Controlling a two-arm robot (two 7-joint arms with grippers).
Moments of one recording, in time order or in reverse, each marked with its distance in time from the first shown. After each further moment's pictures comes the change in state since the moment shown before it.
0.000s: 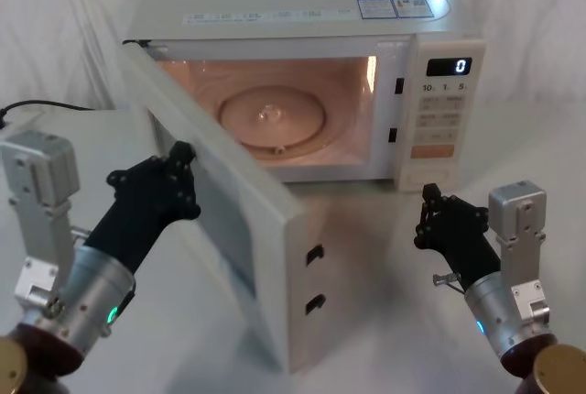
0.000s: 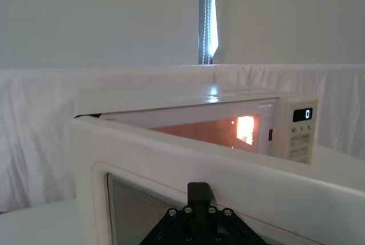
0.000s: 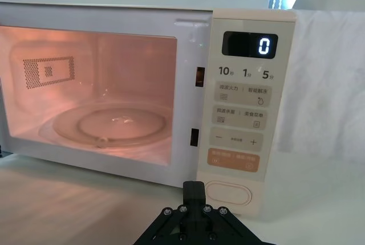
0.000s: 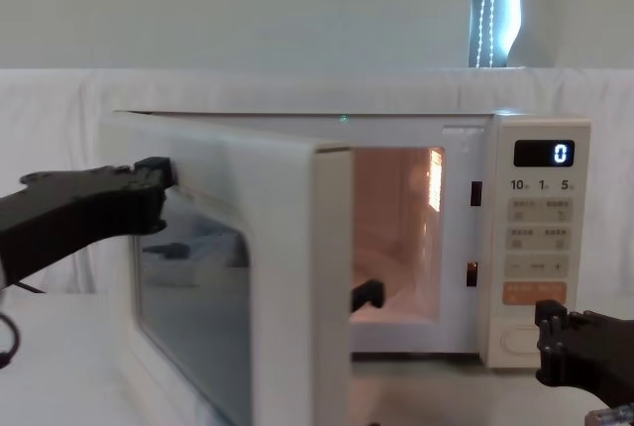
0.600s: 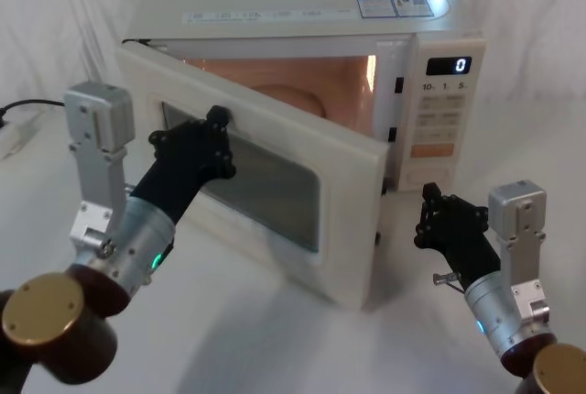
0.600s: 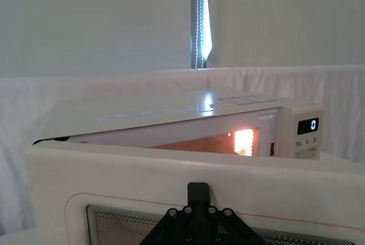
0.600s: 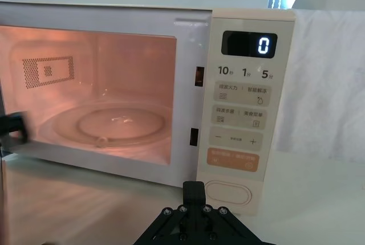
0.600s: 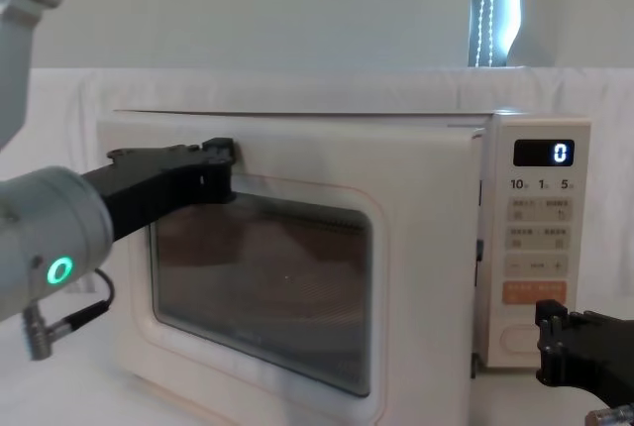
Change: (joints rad) left arm -0.191 -0.058 0.077 0.166 0.037 0.009 0.010; right arm 0.000 0.000 0.000 0.000 0.000 0.000 0.000
